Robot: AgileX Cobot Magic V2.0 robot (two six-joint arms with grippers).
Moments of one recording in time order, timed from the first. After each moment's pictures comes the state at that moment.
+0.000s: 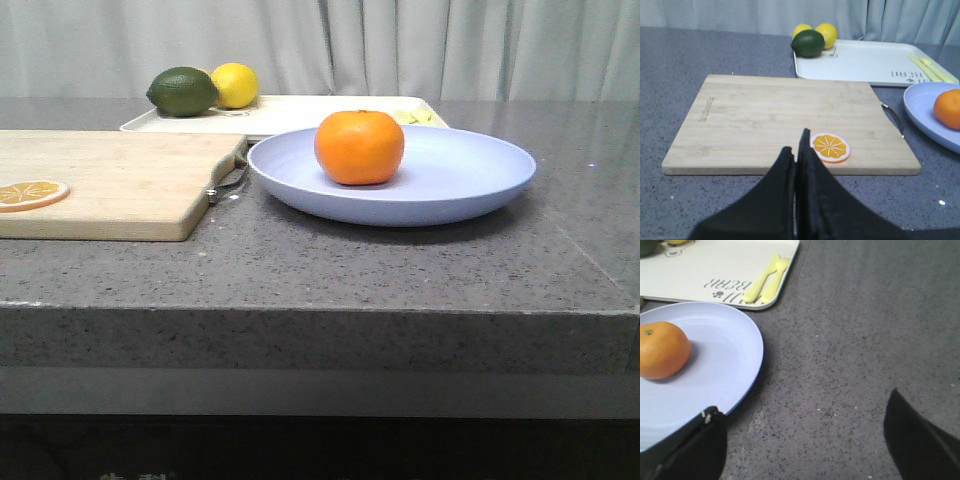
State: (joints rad) left arm -0.21 0.11 -0.42 0.06 0.55 -0.15; right arm 0.10 0.85 -0.64 0.10 0.31 -0.02
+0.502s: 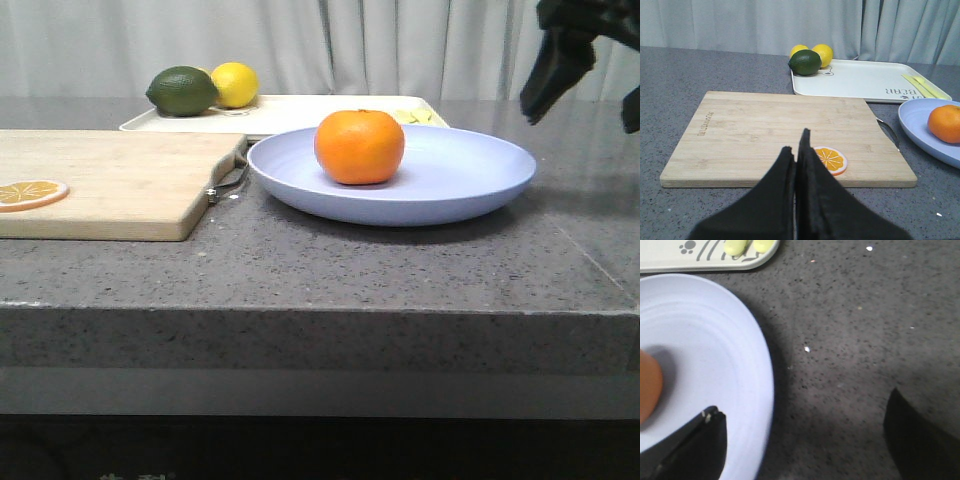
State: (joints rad) left arm -0.21 0.09 -0.41 0.06 0.53 -0.15; right arm 0.13 1.46 -1.02 0.29 0.41 -0.02
